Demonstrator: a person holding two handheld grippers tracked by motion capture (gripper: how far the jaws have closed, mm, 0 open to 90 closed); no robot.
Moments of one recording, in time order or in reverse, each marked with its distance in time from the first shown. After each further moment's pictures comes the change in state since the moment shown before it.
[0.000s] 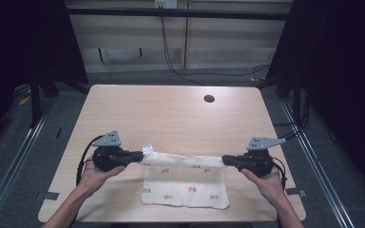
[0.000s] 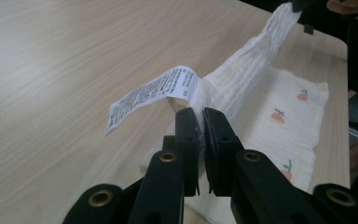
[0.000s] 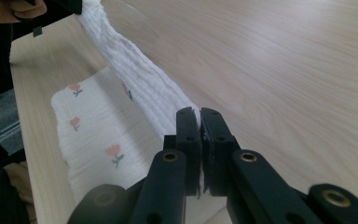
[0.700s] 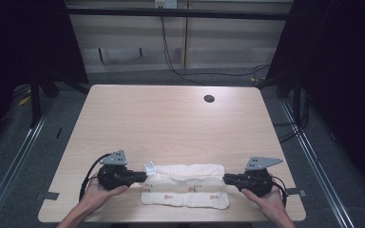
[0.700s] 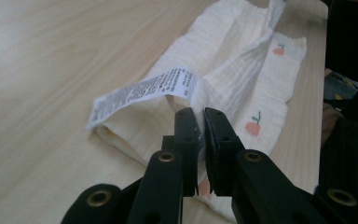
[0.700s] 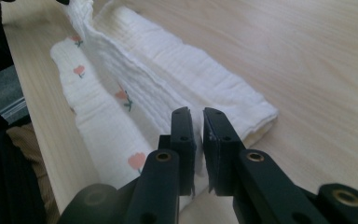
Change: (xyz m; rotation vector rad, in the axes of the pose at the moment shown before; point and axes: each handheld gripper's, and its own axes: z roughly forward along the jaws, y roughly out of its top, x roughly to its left) left arm -0.024 -0.042 0.020 0.115 -0.065 -0.032; right arm 0.020 -0.047 0.004 0.089 -0.021 0.012
